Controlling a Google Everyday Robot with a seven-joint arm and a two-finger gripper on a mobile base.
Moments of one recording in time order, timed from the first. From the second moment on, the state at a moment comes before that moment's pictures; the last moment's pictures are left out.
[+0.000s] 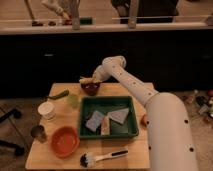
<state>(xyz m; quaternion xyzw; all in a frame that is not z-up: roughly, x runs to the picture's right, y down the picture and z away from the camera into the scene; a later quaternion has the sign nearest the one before) -0.055 -0.075 0.959 -0.09 -0.25 -0.05 0.96</state>
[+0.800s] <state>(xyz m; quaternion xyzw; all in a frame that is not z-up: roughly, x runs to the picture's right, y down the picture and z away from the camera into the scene) -0.051 -0.074 0.961 -0.10 -0.27 -0.05 0.96</state>
